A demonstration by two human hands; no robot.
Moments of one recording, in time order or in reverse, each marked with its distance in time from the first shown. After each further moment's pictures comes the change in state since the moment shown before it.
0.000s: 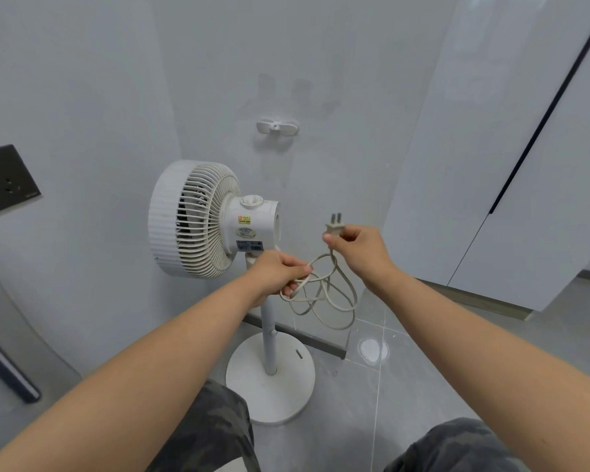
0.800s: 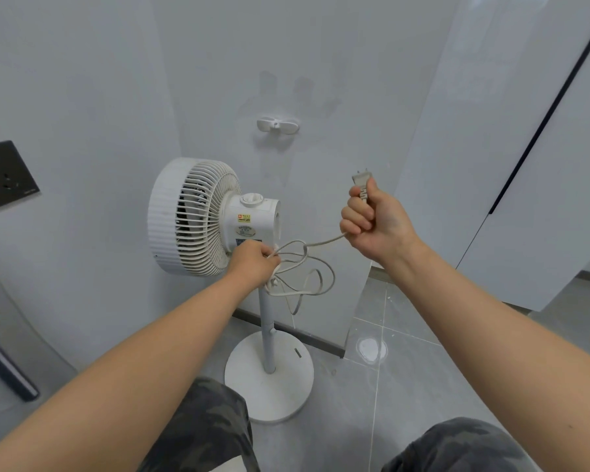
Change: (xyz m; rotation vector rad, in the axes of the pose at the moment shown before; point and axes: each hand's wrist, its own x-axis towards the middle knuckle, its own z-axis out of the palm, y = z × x) left_hand 0.013 -0.009 -0.027 0.551 0.353 0.074; right_hand 0.010 -0.051 -0.021 1.113 -0.212 0.338
